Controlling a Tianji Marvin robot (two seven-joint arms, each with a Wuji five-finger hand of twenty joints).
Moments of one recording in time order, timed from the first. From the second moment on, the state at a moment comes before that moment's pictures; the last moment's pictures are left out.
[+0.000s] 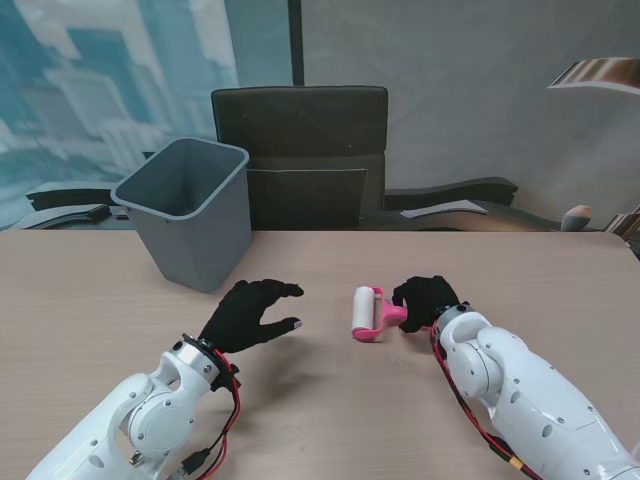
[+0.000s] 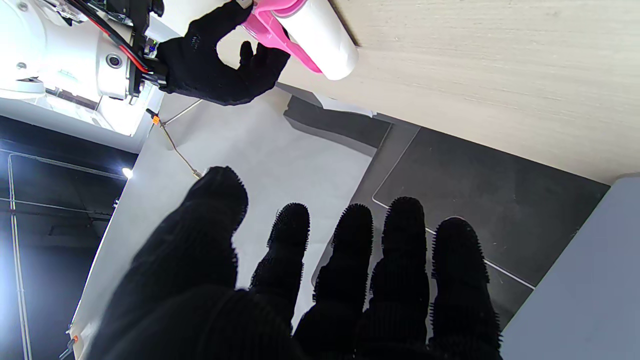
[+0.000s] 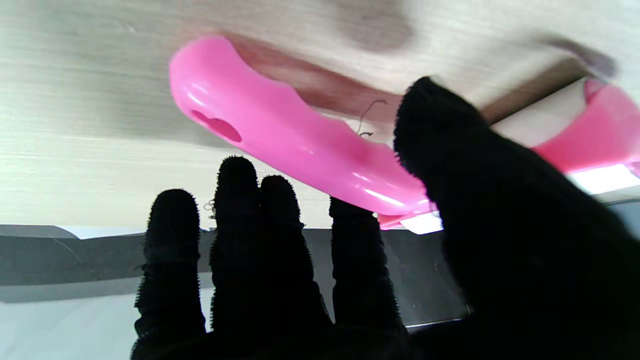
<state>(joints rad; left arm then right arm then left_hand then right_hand) 1.64 -1.11 -1.14 -1.68 0.73 -0.26 0.19 -1.33 -1.06 1.02 -1.32 -0.94 0.05 -0.01 0.85 -0.28 0.26 0.00 0.53 0.15 0.37 0.37 0.55 0.26 0.48 0.45 0.46 0.28 0.60 0.60 0.15 0.30 0.99 0.68 0.60 -0.94 0.96 -0.15 0.78 0.02 0.48 0.73 0.67 0.24 0.66 0.53 0.73 0.15 0.53 0.47 0.32 0.28 1.19 0.58</state>
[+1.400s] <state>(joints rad) 1.68 -1.14 -1.14 -1.73 0.42 -0.21 0.15 -1.61 -1.12 1.19 -1.68 -0.72 -0.20 -0.23 0.84 -0.29 0.27 0.00 0.53 0.15 0.37 0.37 0.55 0.26 0.47 0.45 0.44 0.28 0.59 0.60 0.14 0.30 0.97 0.68 0.57 -0.84 0.92 -0.12 0.75 0.02 0.47 0.71 0.68 0.24 0.61 0.47 0.78 0.16 0.49 0.44 0.35 0.25 1.14 0.56</state>
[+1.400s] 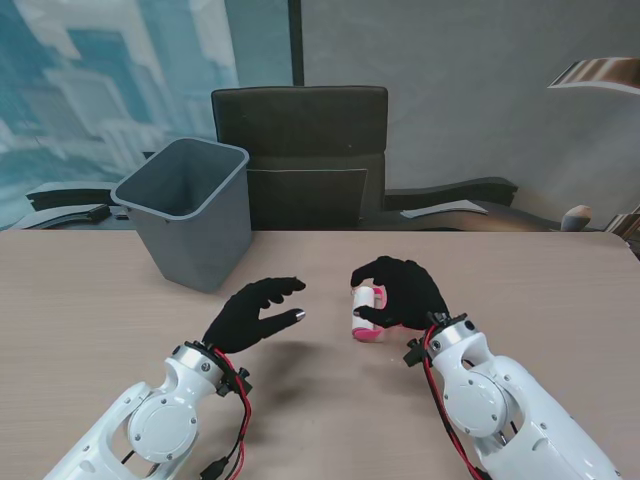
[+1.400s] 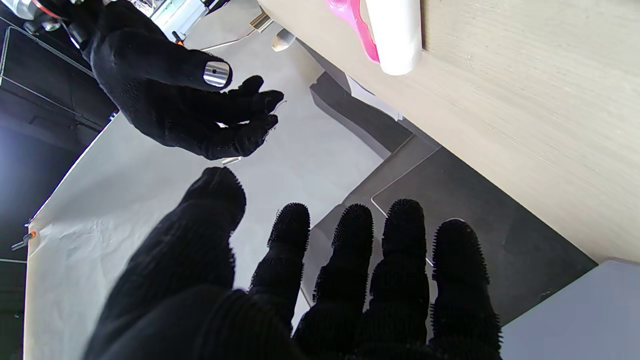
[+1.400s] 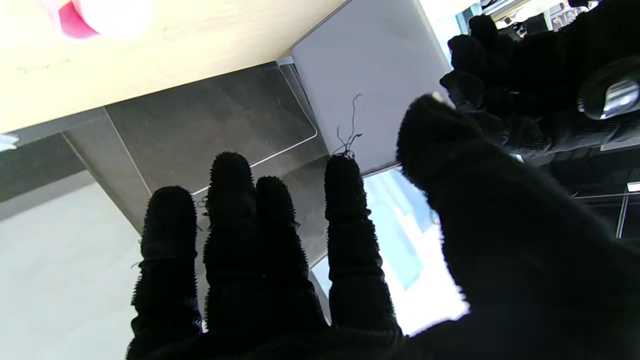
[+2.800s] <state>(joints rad) 1.68 -1.14 -1.16 -1.73 0.44 -0.20 0.12 -1.59 -1.12 1.17 -1.62 -0.67 -0.22 -0.21 0.82 -0.29 0.30 0.00 0.53 0.15 0.38 0.37 0.55 0.26 0.47 0.45 0.44 0.28 0.59 0.60 0.14 0.30 0.97 0.68 0.54 -0.71 0.84 -0.11 0.72 0.05 0.44 0.70 0.66 0.24 0.58 0.40 0.75 0.16 0.42 0.39 0.30 0.24 1.07 0.46</state>
